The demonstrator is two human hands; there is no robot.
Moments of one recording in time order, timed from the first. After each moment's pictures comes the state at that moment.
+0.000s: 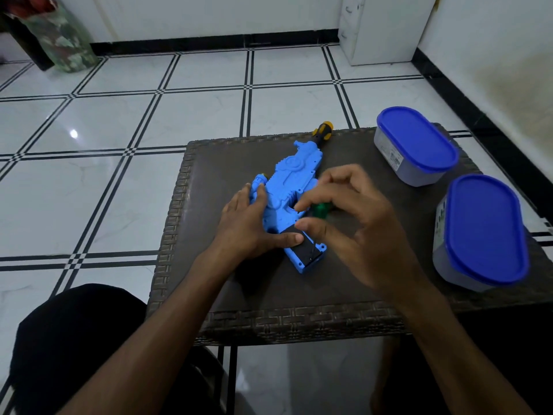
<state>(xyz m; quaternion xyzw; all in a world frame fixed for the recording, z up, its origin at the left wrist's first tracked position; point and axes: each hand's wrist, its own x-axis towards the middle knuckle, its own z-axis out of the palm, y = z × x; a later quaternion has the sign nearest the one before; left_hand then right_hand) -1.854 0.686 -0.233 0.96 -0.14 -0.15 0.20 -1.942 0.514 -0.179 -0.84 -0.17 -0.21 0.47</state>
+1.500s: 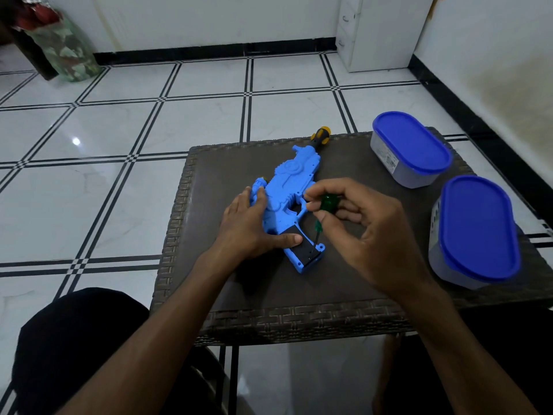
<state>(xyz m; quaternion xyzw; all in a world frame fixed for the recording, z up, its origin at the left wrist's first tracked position) -1.855 0.685 -0.233 0.96 -0.14 -0.15 0.20 -1.949 0.507 -0.179 -0.83 -0.15 -0.22 0.48</state>
